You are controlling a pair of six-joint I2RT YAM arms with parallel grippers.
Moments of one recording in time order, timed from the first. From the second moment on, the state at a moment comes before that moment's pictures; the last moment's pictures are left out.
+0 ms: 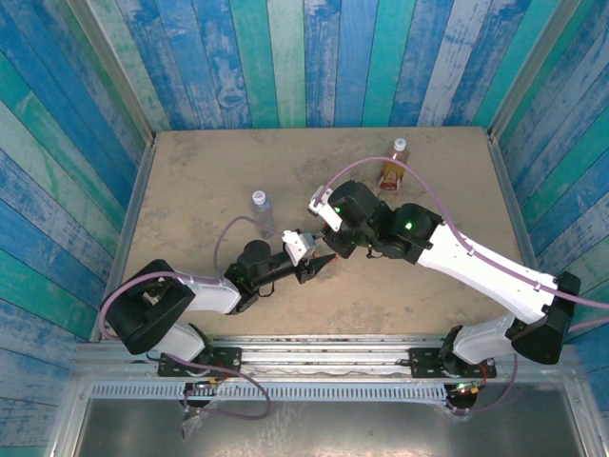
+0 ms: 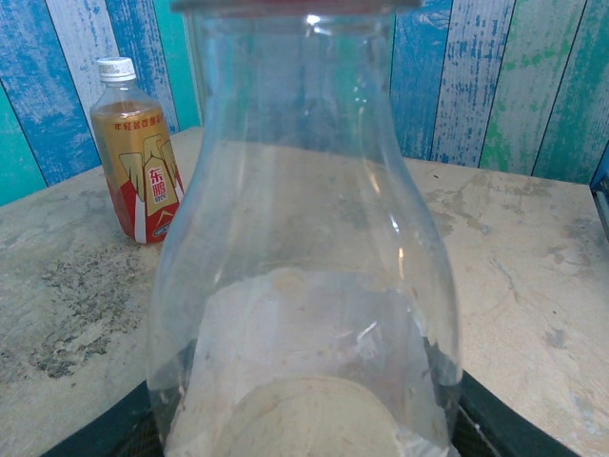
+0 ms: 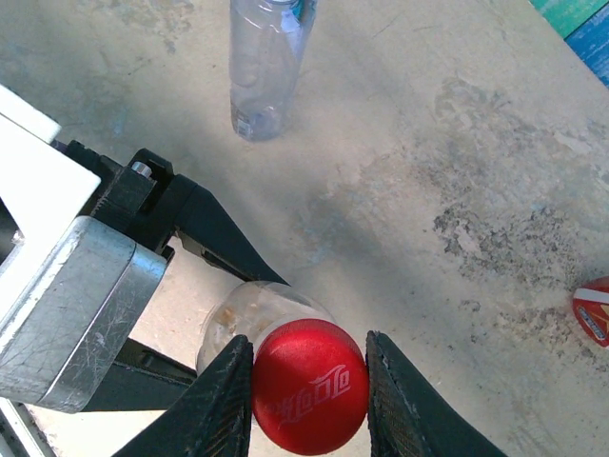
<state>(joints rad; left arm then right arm) -0.77 1.46 0.32 1.05 0.34 0.06 0.98 1.38 1.40 -0.84 0.21 -0.05</state>
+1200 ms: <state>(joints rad) -0.77 1.47 0.29 1.10 0.34 0.06 0.97 1.33 1.39 -0.80 0.13 -0.01</state>
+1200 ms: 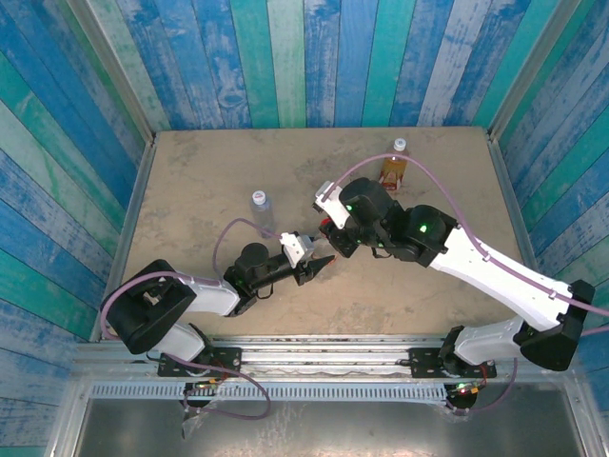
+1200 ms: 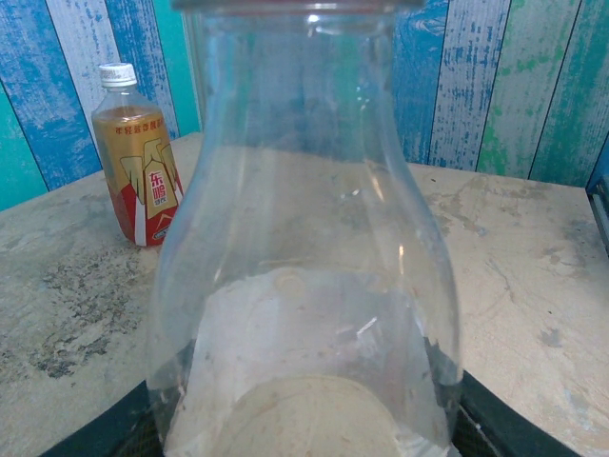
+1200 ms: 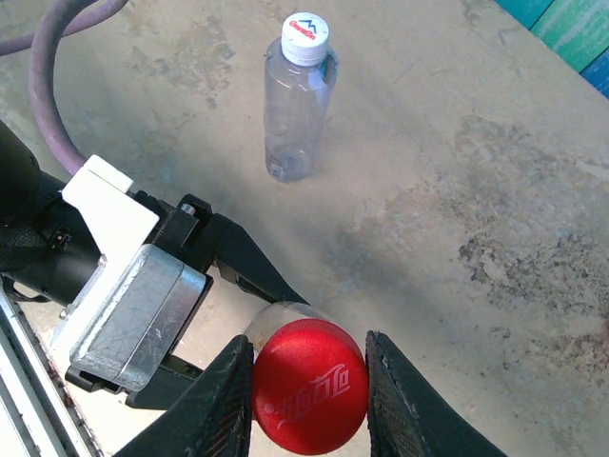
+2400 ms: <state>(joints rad) -0.77 1.52 0.26 1.23 0.34 0.06 0.90 1.46 1.52 -0.97 -0.03 0.12</state>
